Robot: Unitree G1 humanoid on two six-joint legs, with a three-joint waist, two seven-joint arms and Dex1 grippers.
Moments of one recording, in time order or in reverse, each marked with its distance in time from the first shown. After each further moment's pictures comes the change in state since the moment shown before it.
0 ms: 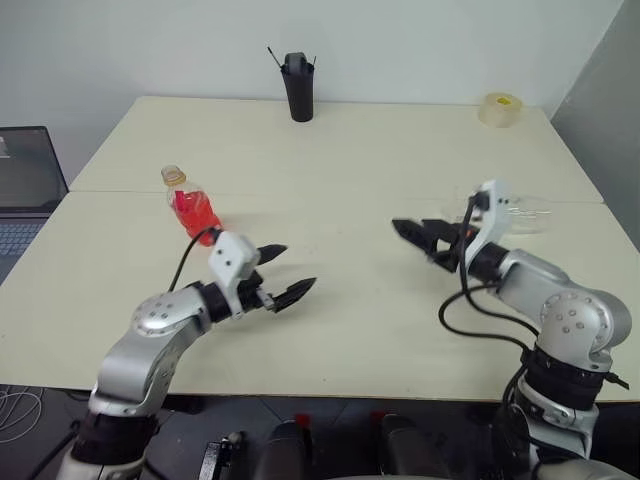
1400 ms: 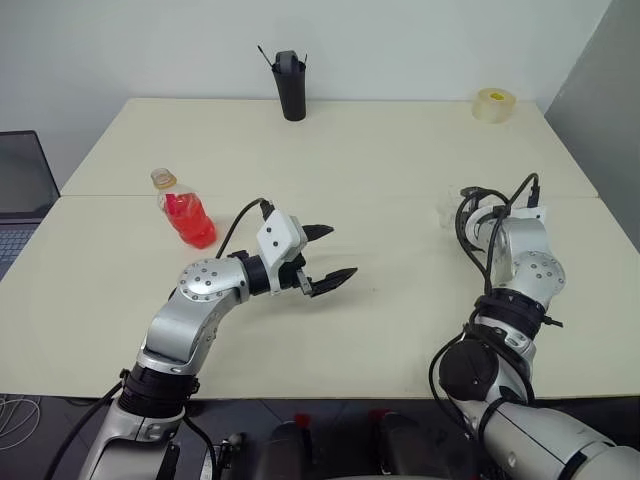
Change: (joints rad) left arm -0.124 -0.082 -0.072 0.071 0.084 -0.042 -0.056; right arm -0.280 0.158 -0.372 0.653 0.377 -0.707 -0.827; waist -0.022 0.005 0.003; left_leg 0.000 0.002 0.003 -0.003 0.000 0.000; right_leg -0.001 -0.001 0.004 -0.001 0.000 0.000
